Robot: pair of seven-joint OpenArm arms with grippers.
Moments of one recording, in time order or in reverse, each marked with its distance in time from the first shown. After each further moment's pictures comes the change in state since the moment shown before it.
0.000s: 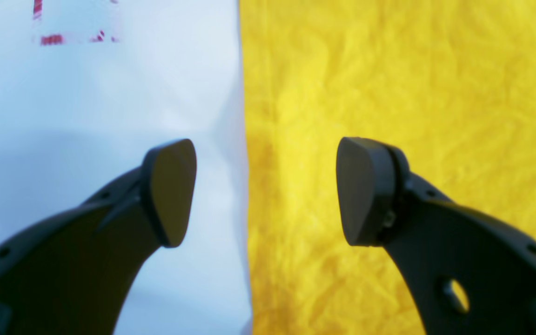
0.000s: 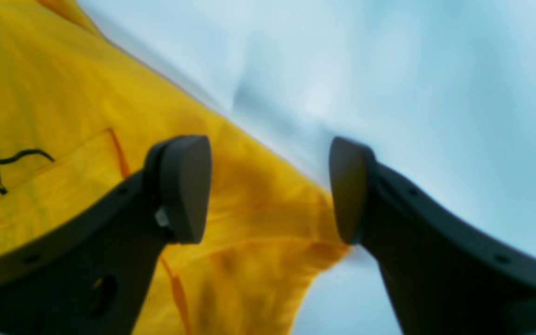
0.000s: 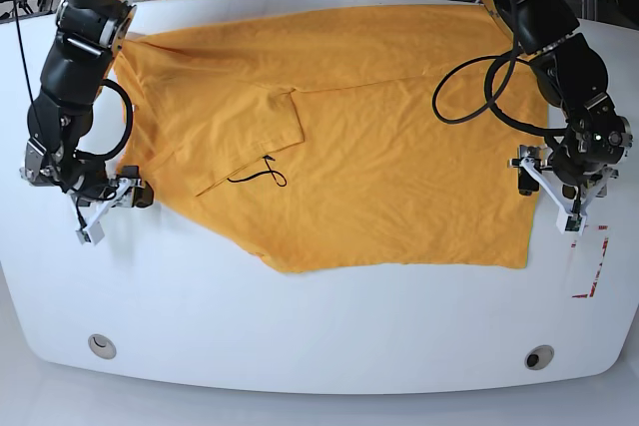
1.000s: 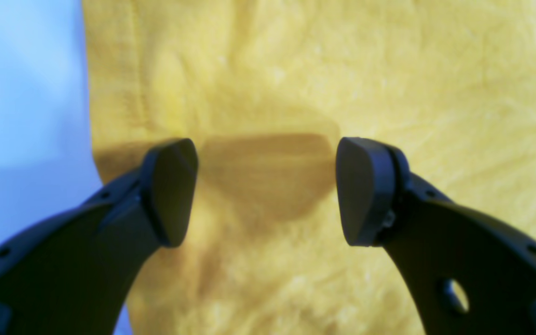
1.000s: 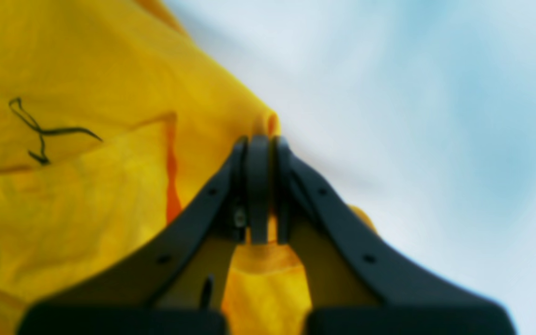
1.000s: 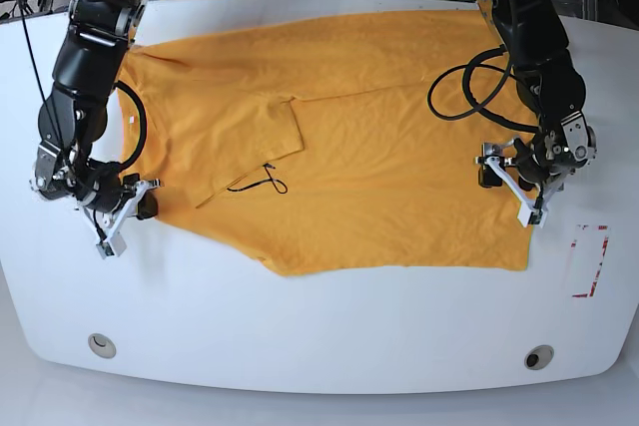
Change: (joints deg) left arm -1.5 -0.8 6.4 -18.9 -1.0 3.6 -9.8; right arm -3.4 -3.1 -3.1 15.6 1.0 0.1 -4.8
